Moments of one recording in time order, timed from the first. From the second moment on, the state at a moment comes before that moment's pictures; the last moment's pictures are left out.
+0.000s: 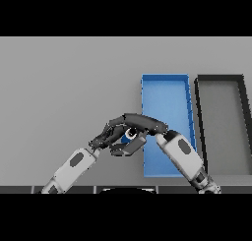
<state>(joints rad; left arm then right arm) -0.31 0.21 -0.62 -1.58 0.02 -0.23 0.09 -0.52 -0.16 0.41 -1.78 -0.26 0.56 0.38</state>
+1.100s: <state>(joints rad) -0.27 0.18 -0.55 -1.57 -0.10 -0.31 -0.06 -0.54 -0.21 0.50 -1.77 -0.38 0.48 0.23</state>
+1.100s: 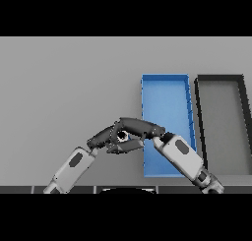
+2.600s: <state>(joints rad) -0.23 0.18 -0.54 -1.58 -0.07 -0.32 0.06 -1.06 -0.35 0.04 -1.59 -0.74 0.16 0.50</state>
